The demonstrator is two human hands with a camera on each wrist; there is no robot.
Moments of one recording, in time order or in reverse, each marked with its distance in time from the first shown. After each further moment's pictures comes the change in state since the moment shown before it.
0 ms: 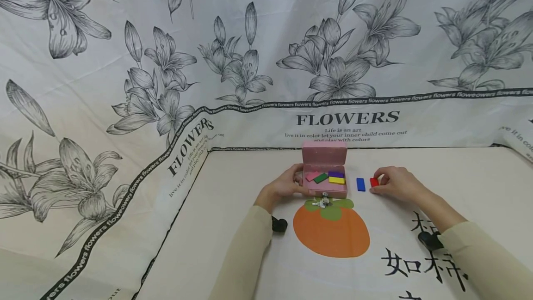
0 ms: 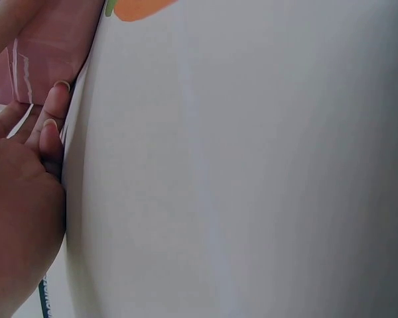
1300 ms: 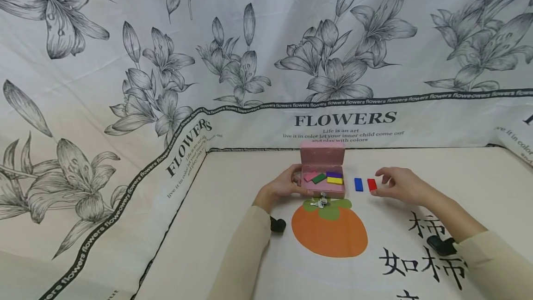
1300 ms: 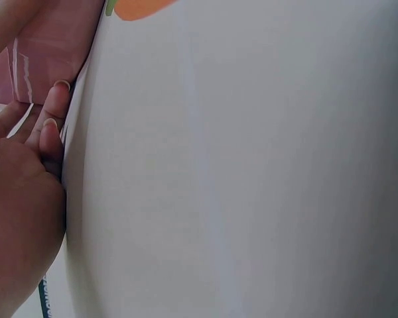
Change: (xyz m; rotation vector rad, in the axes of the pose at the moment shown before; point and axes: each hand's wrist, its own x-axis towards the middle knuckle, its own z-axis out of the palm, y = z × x) left_hand 0.002 -0.002 -0.001 0.009 -0.002 0.003; right_hand -0.024 -0.011 -0.016 0.002 0.013 -0.085
